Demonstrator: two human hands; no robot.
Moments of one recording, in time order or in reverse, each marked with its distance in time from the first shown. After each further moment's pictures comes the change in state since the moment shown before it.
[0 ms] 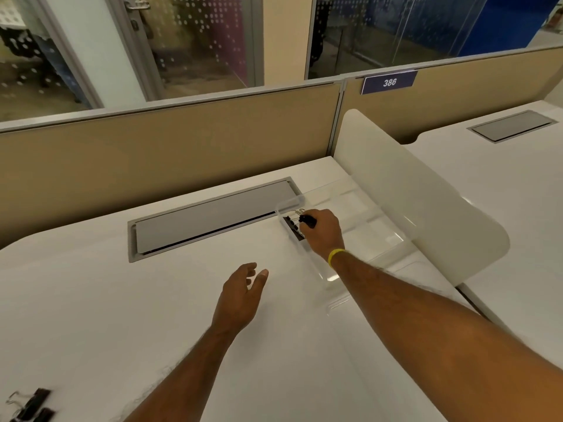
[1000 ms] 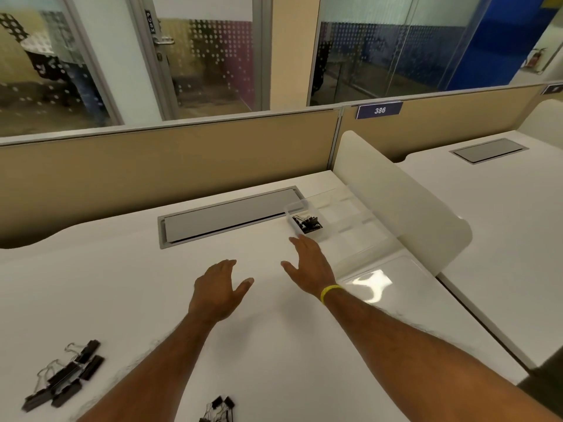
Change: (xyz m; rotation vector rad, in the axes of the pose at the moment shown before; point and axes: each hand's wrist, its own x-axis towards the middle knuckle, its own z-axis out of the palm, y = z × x) left_hand -0.057 -0.018 -0.082 0.631 0.047 0.189; right_hand -0.139 -0.027 0.007 -0.273 -0.142 -0.287
